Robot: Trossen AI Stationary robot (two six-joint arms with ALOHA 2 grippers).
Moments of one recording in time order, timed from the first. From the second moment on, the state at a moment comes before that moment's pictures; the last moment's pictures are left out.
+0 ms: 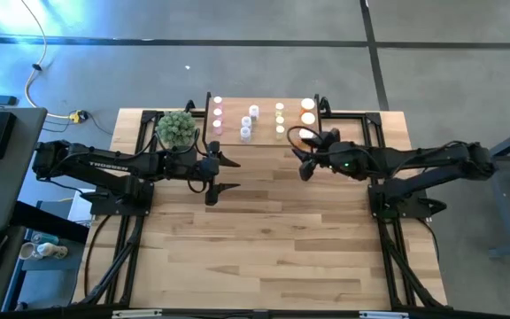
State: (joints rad) left arm 0.18 1.15 0.63 0.18 0.00 0.11; right arm -0.01 1.09 0.83 -0.15 0.57 0.33
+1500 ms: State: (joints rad) left arm 0.18 0.99 0.63 0.00 -0.03 0.11; right arm -0.09 1.13 0.83 -0.26 0.54 0.41
